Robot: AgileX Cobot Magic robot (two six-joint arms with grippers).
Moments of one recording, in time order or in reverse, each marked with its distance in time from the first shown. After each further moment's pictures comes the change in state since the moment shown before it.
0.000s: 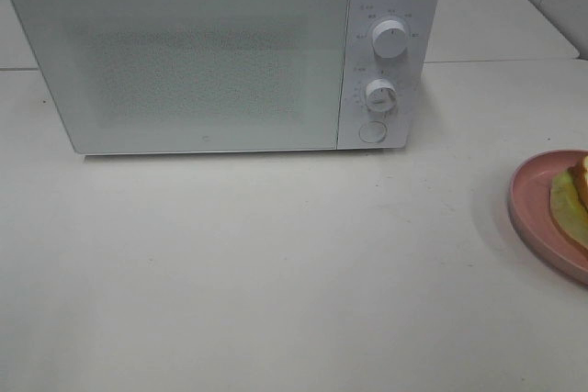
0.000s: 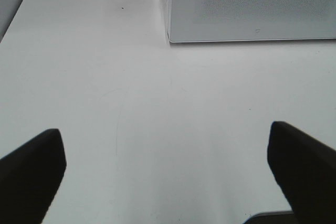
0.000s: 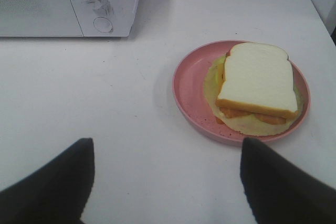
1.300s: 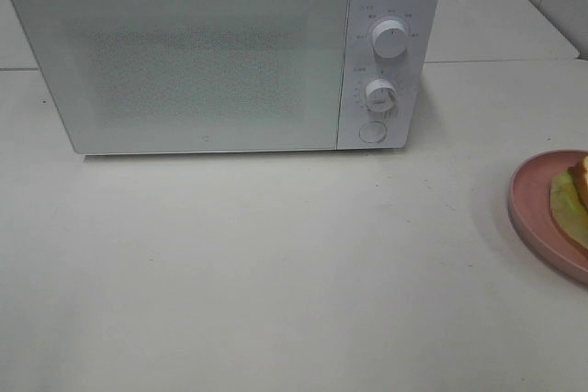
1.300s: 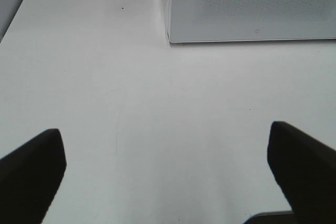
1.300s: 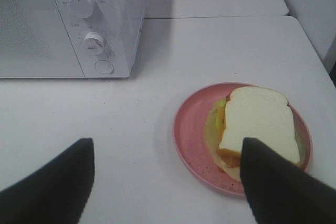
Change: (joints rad) left arm 0.000 0.000 0.000 0.000 0.000 0.000; right arm 0.000 0.183 -0.028 0.001 -0.223 0.002
